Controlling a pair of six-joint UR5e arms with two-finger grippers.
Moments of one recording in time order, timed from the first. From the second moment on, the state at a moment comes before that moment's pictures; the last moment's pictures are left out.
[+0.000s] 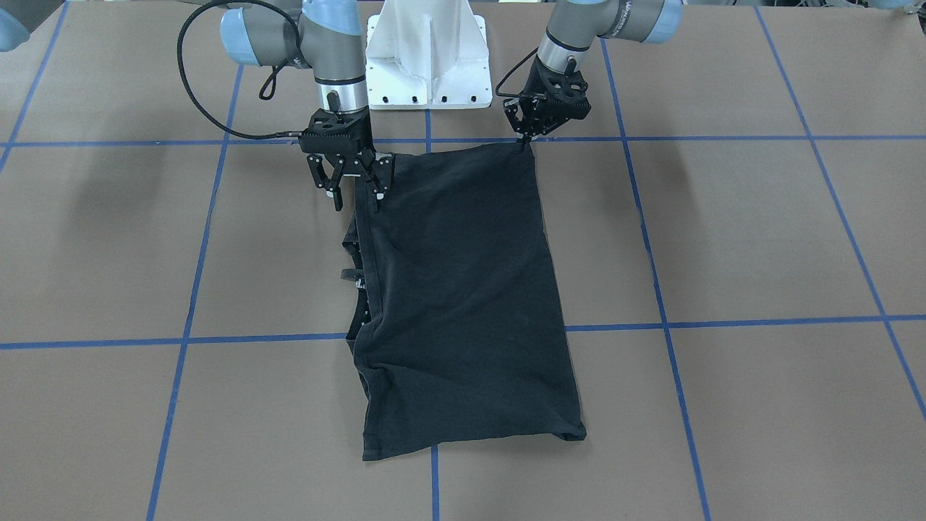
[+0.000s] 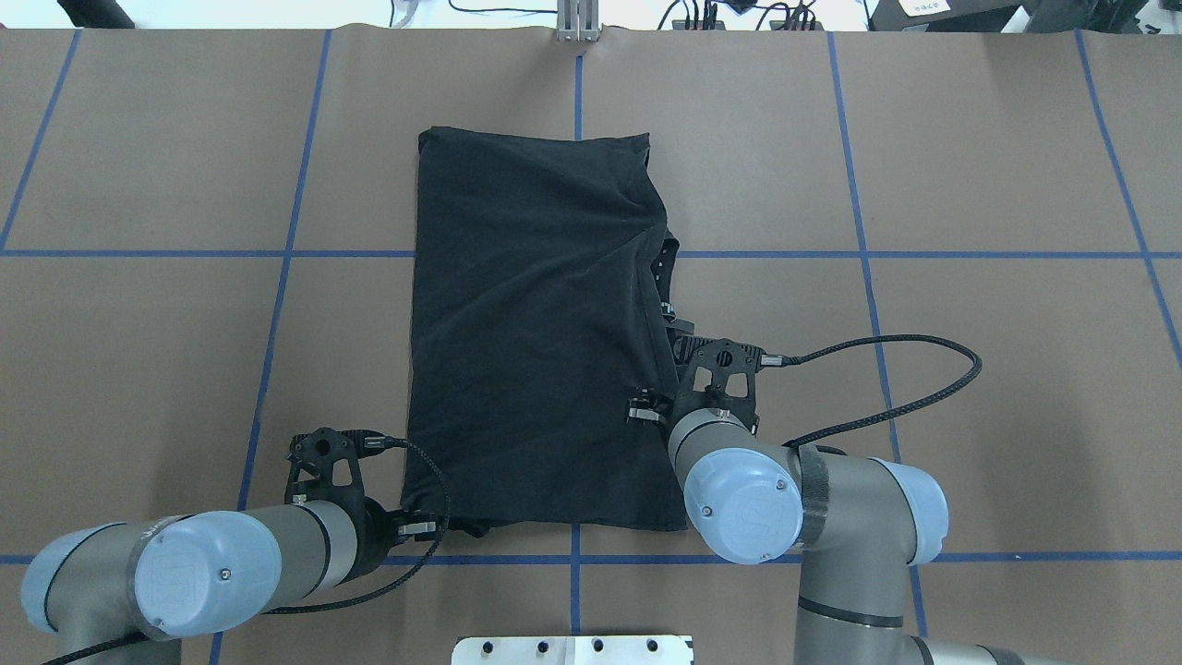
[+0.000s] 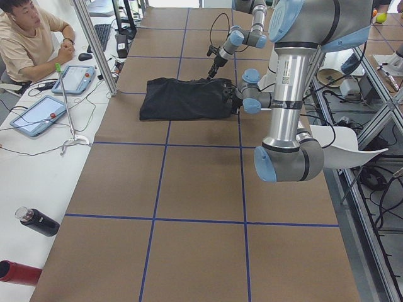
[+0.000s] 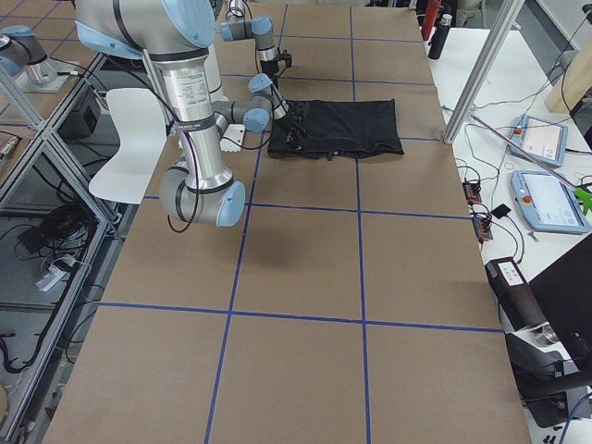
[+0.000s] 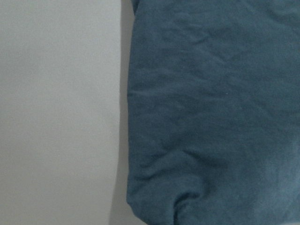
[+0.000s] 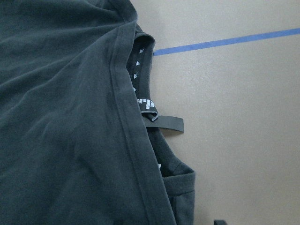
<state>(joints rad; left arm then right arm) -0.17 -1.74 -2.01 -1.99 -1.51 -1.51 0.24 -1.14 1.84 -1.41 1.21 1.54</state>
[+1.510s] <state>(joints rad) -0.16 -1.75 -2.01 -1.99 -1.51 -1.51 0.25 -1.09 1.73 -1.39 1.19 1.53</state>
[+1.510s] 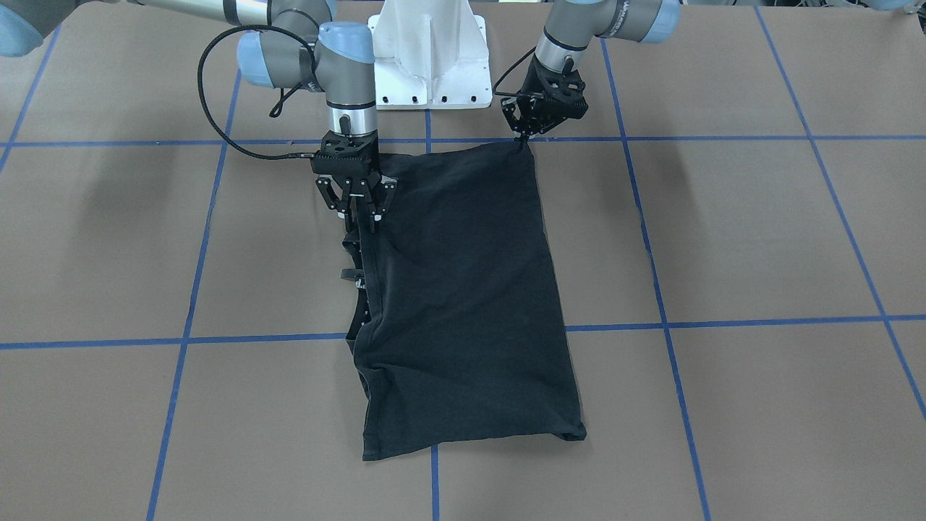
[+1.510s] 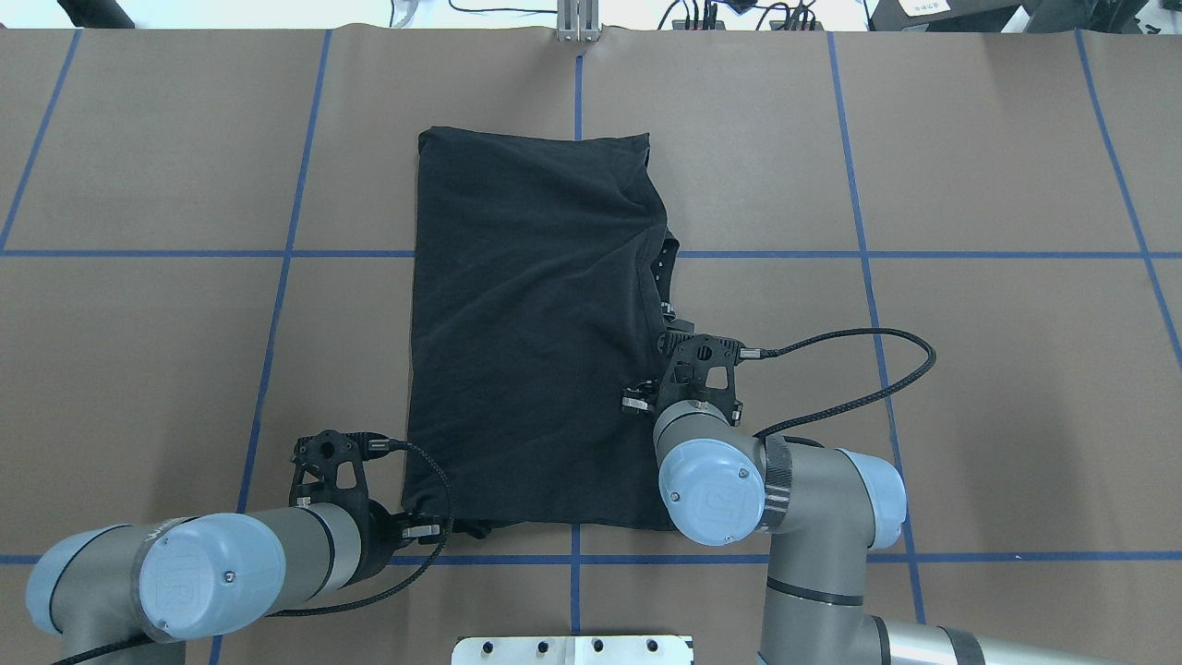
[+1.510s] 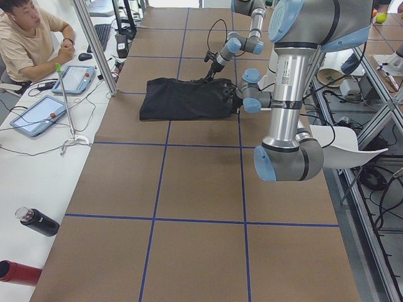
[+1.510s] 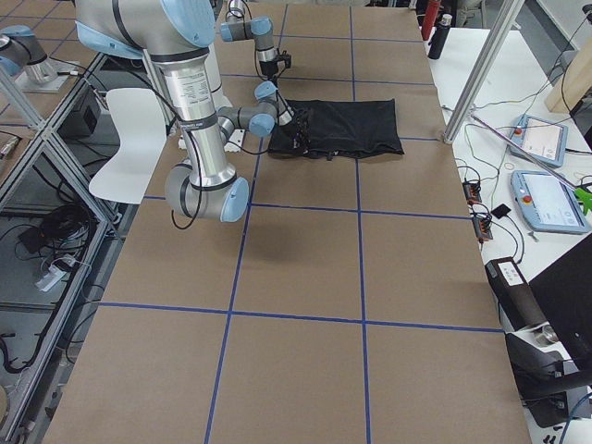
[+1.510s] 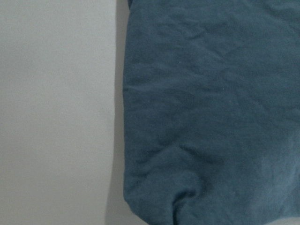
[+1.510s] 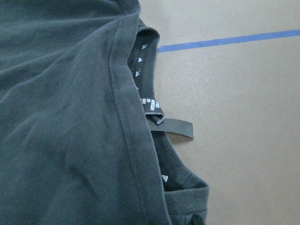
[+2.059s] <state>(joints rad) -0.16 -1.75 -2.01 -1.99 -1.51 -1.51 0.25 -1.10 1.74 -1.39 1.19 1.53</state>
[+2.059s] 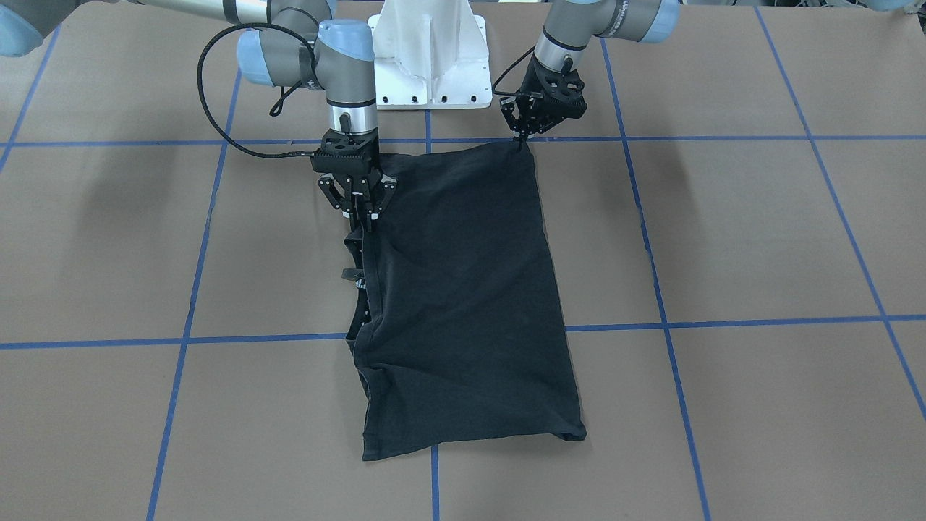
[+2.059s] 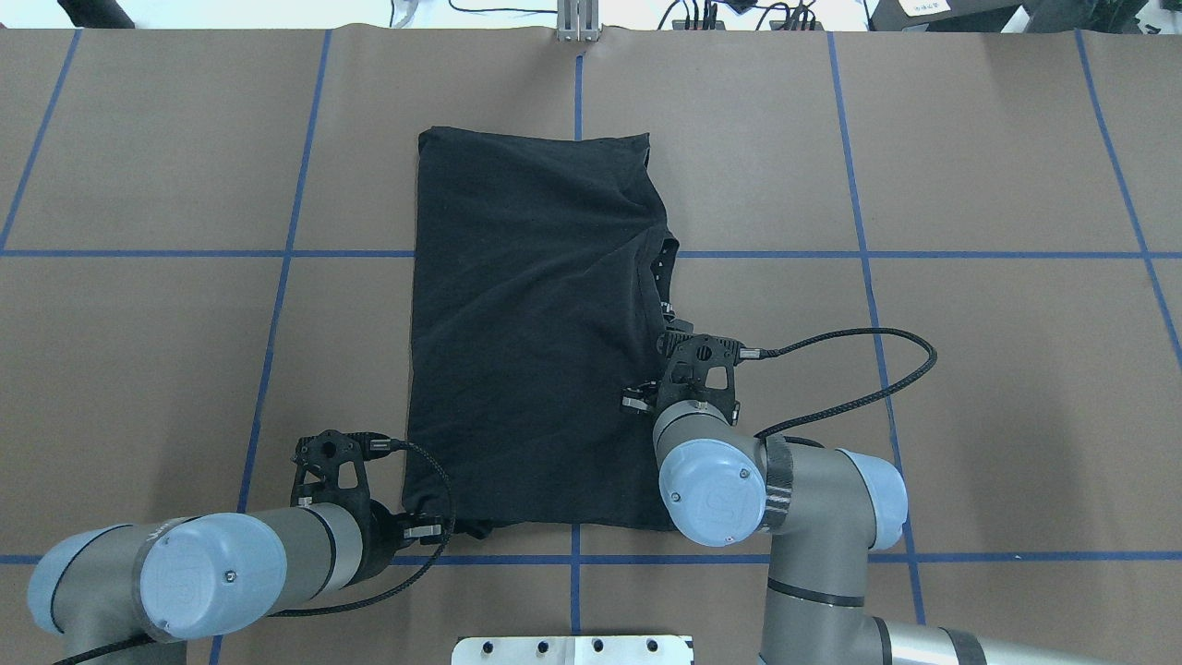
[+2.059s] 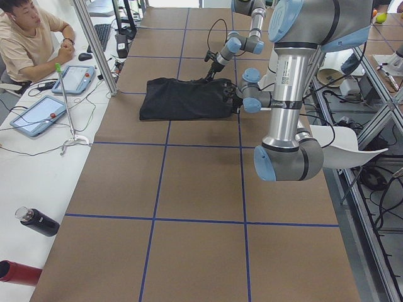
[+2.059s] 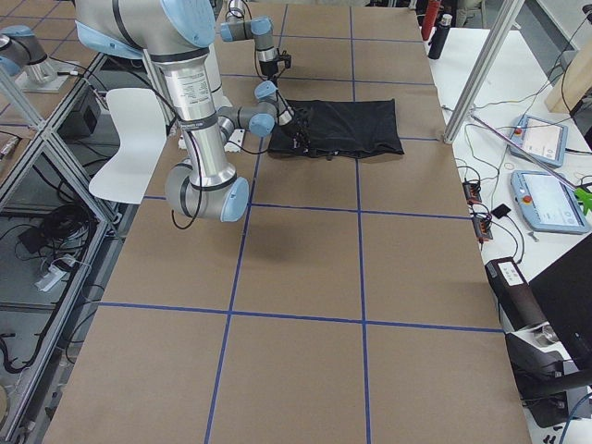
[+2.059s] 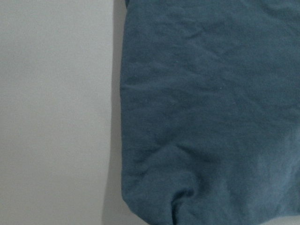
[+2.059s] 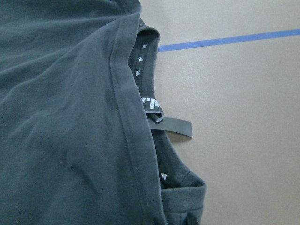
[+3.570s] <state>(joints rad) -0.16 -1.75 -2.01 -1.99 -1.51 -1.51 0.22 -1.12 1.78 -1.39 1.18 1.54</state>
